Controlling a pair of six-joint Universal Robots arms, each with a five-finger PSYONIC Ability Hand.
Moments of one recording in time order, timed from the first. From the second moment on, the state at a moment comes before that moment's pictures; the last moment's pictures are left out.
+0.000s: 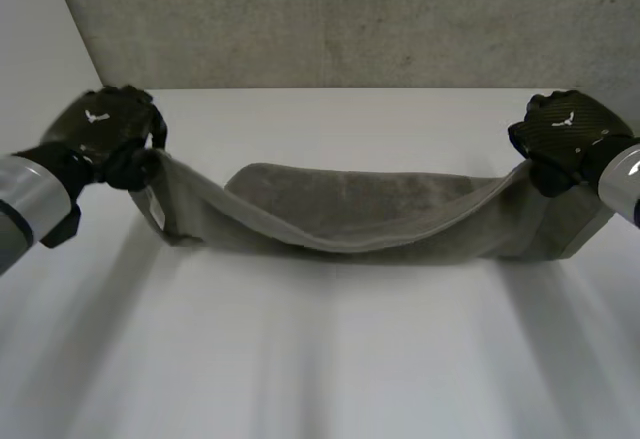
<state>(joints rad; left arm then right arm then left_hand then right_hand) 4.61 -1.66 -1.66 3.17 -1.16 3.38 1.69 -1.34 1.45 0.17 1.26 2.42 1.32 1.35 0.22 0.23 1.18 1.30 1.34 0.19 0.23 1.17</state>
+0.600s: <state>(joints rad) 4.51 -1.98 -1.13 3.93 -1.33 3.26 1.86 -1.08 0.91 -0.47 1.29 2.64 1.32 1.35 0.22 0.23 1.18 1.30 1.34 0.19 0.23 1.17</state>
